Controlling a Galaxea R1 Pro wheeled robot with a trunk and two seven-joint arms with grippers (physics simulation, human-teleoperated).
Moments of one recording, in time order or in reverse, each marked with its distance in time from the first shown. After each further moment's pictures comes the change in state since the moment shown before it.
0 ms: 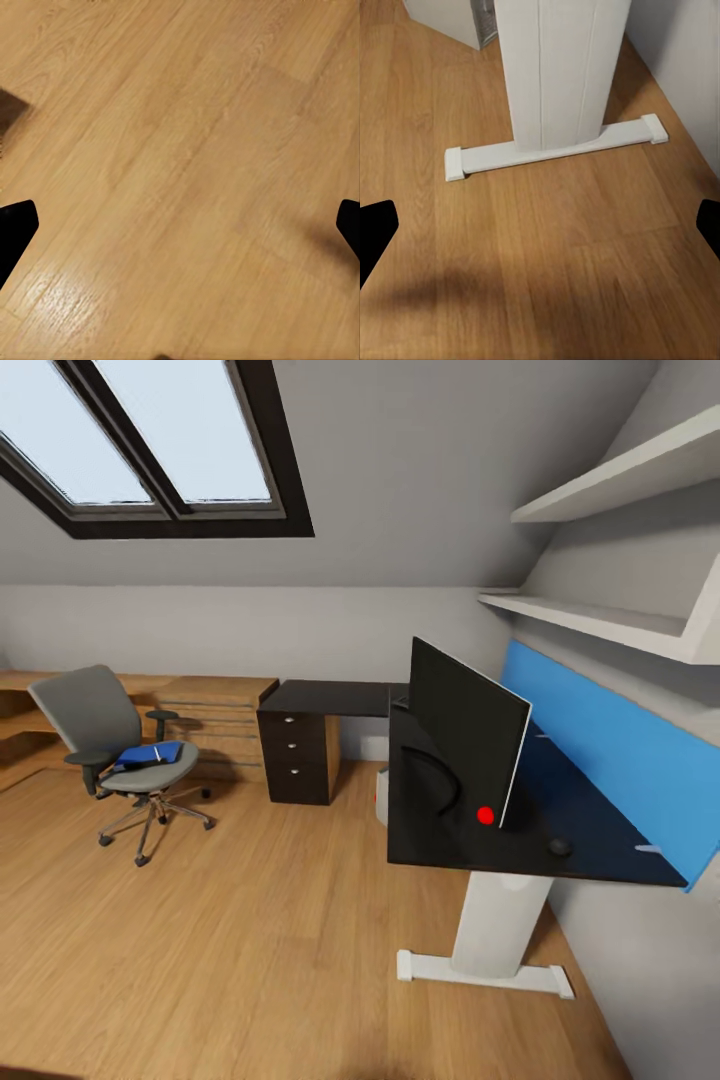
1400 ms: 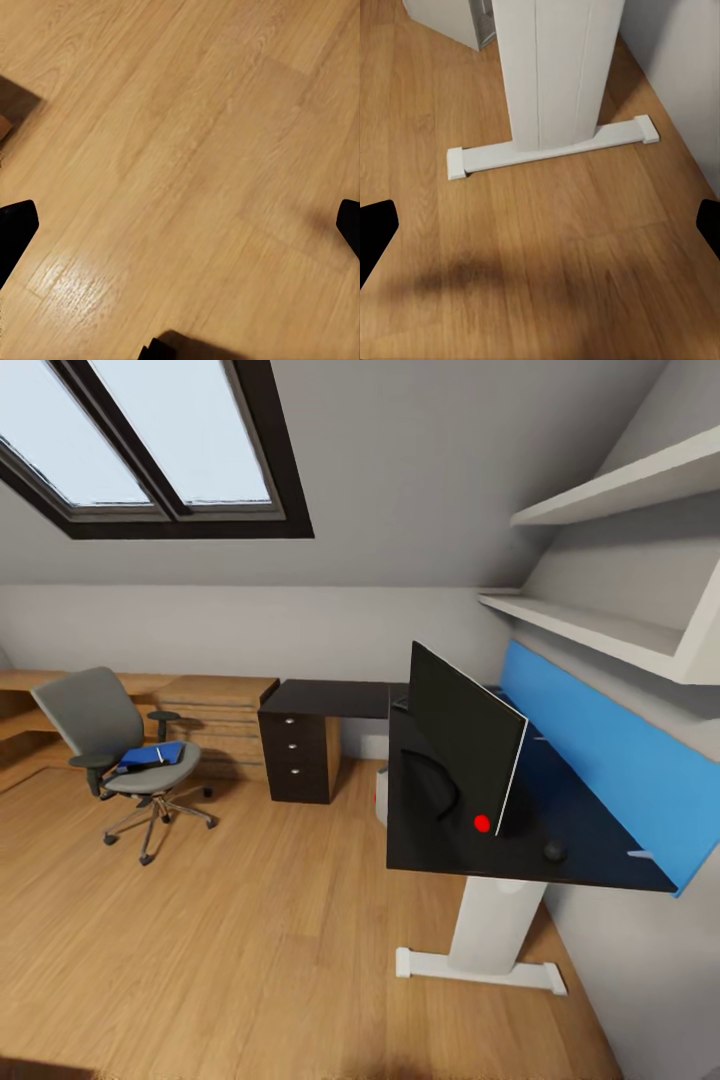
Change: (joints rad) left arm 0.000 0.000 -0.001 0.020 -0.001 -0.003 -0.003; right arm 0.000 0.002 -0.001 0.000 -0.002 0.000 -0.001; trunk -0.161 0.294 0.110
